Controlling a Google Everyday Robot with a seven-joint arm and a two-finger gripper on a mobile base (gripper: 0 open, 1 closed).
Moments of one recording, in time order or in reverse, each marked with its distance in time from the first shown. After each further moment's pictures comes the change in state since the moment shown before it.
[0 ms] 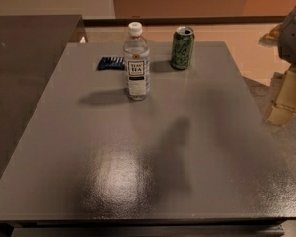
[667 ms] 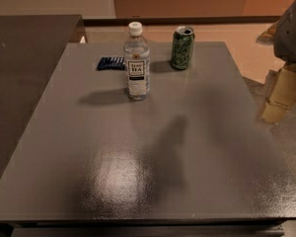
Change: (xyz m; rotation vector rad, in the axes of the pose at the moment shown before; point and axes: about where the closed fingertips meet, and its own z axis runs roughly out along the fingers) arm -0.009 -0.003 0.001 0.011 -0.010 0.019
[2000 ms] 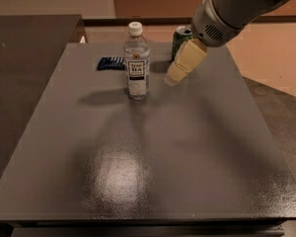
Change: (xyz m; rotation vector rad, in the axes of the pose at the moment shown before) arm -0.139 -0.082 0.068 0.093 -0.318 0.129
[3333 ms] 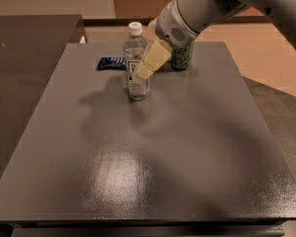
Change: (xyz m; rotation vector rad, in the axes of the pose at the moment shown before) arm -0.070 0.020 0.065 -0.223 -0.225 -0.106
